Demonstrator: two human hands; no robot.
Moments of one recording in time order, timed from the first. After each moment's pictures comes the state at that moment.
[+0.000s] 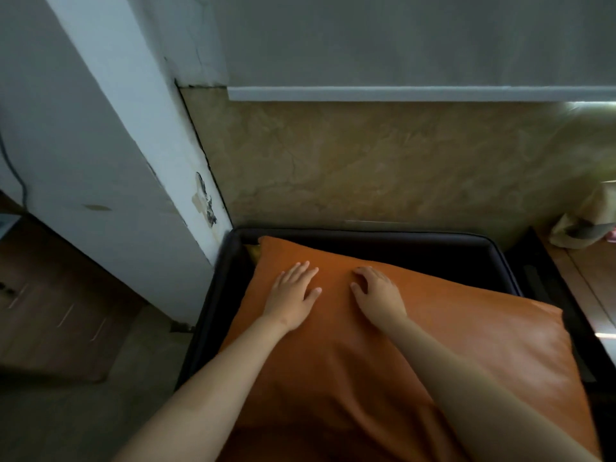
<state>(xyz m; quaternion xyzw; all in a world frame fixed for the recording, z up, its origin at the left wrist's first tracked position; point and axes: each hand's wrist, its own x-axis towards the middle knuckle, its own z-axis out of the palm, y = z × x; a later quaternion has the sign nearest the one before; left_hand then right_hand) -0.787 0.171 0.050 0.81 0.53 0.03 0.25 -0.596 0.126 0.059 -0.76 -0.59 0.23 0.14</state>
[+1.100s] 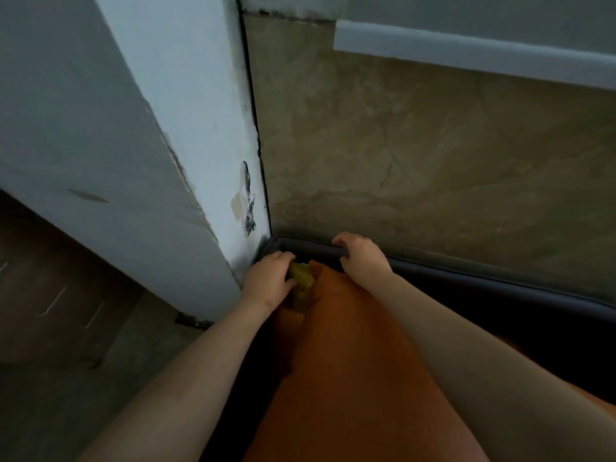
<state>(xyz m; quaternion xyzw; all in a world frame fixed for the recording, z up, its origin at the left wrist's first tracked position) -0.913 0.372 -0.043 0.75 0.62 0.06 0.22 -0.717 0.395 -0.006 -0.67 -0.69 0.27 0.03</state>
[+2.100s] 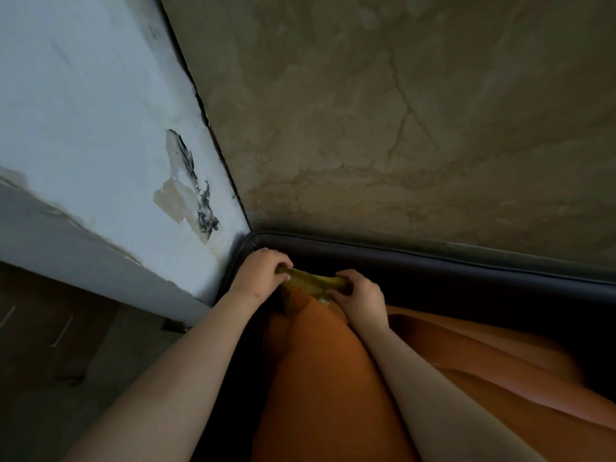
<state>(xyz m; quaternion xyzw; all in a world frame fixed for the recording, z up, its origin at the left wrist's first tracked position) -0.898 0.449 -0.146 0.75 0.60 0.07 0.27 -0.704 0.382 -0.152 -0.74 -0.54 0.36 0.16</state>
